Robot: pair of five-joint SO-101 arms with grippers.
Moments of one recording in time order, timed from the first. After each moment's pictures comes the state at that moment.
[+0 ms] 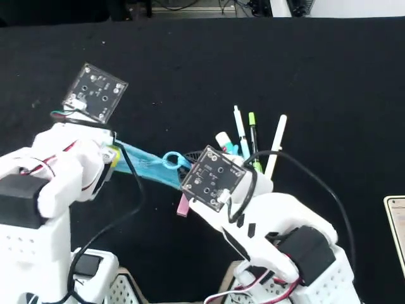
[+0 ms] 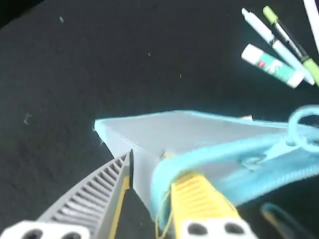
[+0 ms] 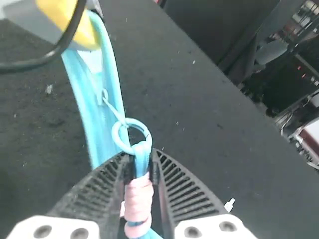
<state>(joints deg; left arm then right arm) 1.3 -45.2 2.9 100.7 -22.3 -37.2 -67.6 35.9 71.3 24.0</state>
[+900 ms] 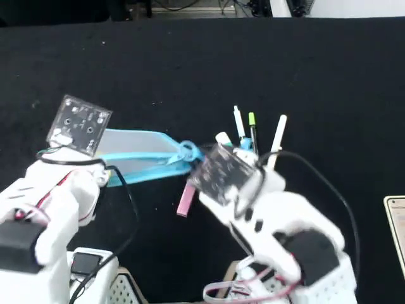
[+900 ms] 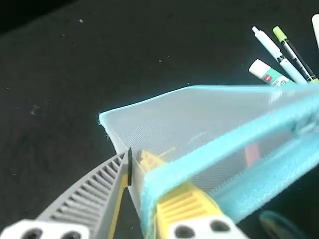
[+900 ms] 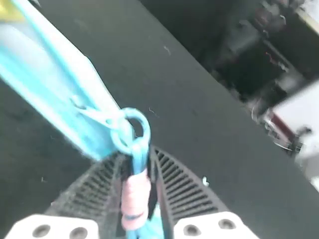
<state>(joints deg) 0.7 -61.6 17.5 94.0 -17.9 -28.4 -67.6 35.9 70.4 28.1</state>
